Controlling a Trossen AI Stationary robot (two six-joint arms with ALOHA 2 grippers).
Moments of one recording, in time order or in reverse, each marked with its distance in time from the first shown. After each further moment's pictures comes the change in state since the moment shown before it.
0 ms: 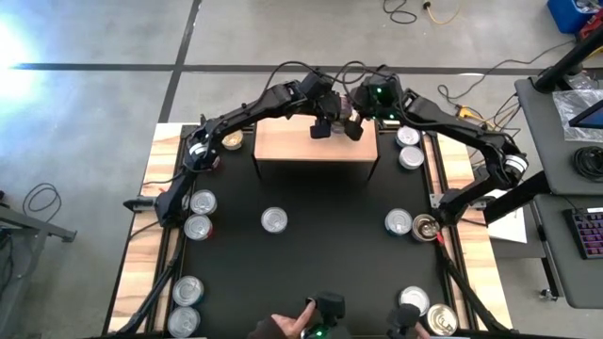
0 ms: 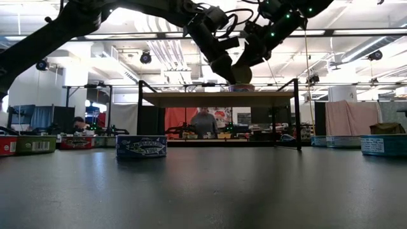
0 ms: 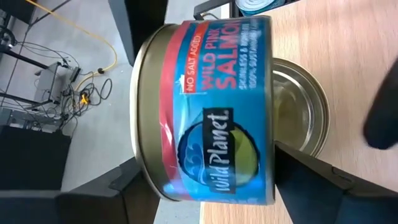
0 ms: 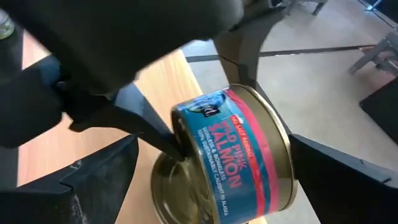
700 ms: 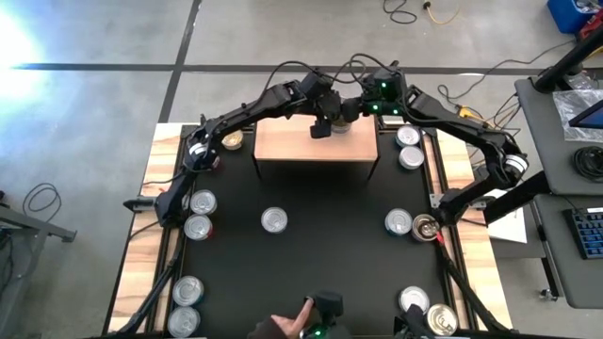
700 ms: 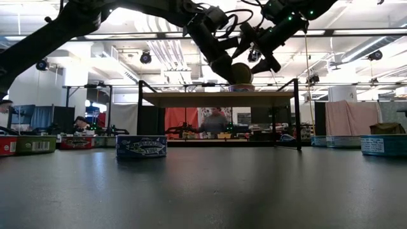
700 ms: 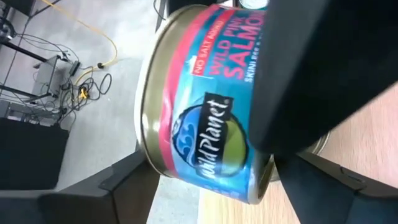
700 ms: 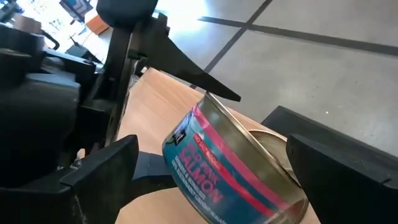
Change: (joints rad) left arm 0.000 0.000 0.000 -0.011 -0.009 -0.030; right arm -0.044 0.001 0.000 0.035 -0.080 0.760
